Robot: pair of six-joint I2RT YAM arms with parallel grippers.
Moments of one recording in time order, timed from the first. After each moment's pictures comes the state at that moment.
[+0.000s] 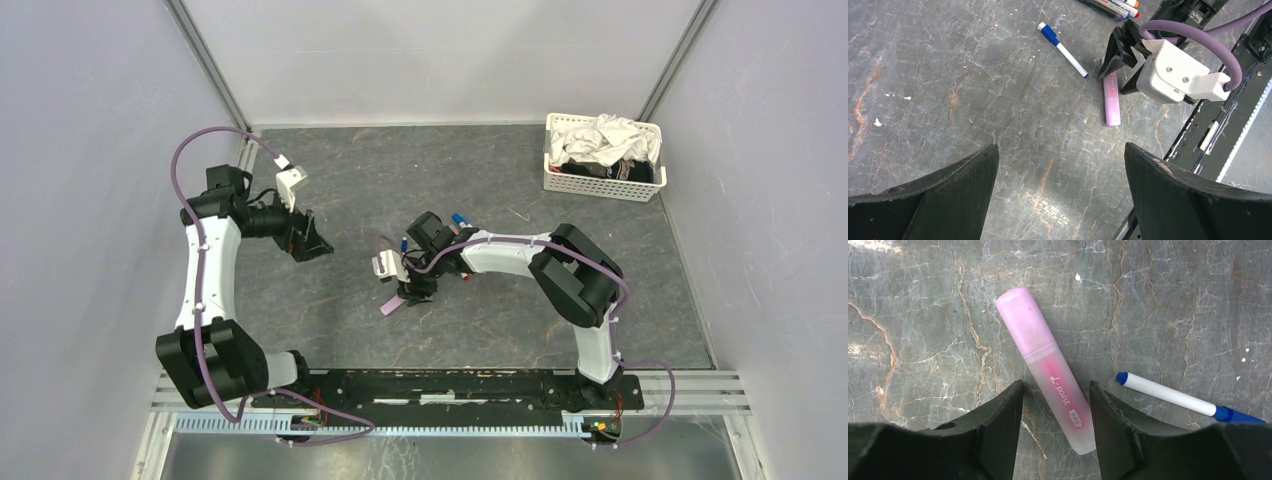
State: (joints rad) left arm 0.25 1.30 1.20 -1.13 0.92 0.86; right arm 0.89 1.98 1.23 -0.26 -0.58 -0.79
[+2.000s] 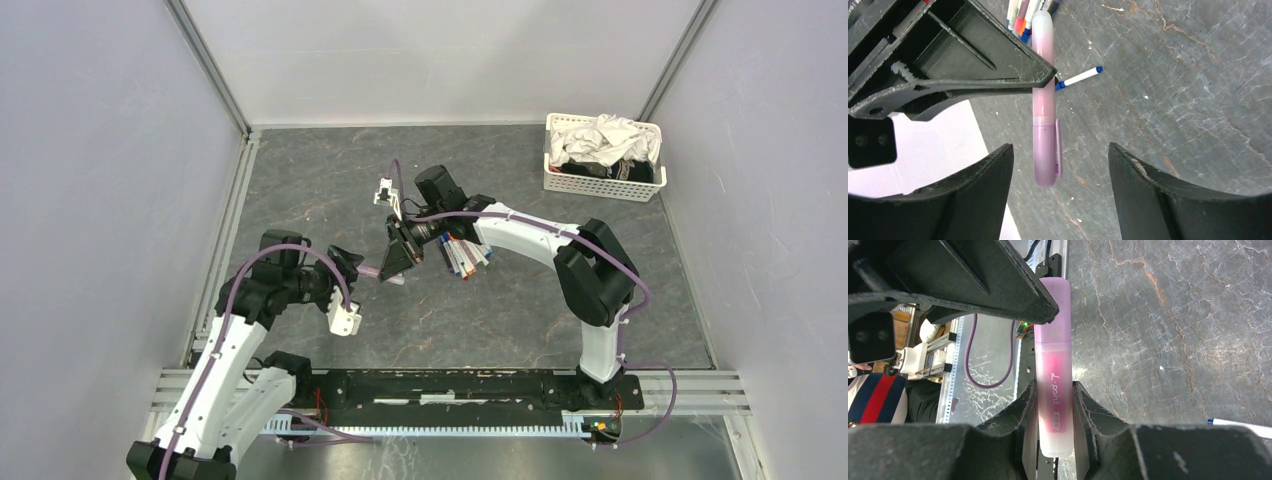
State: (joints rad) left arm -0.23 0.76 0.78 -0.94 0.69 1.82; right arm 0.79 1.92 1.42 -0.18 -1.05 0.16
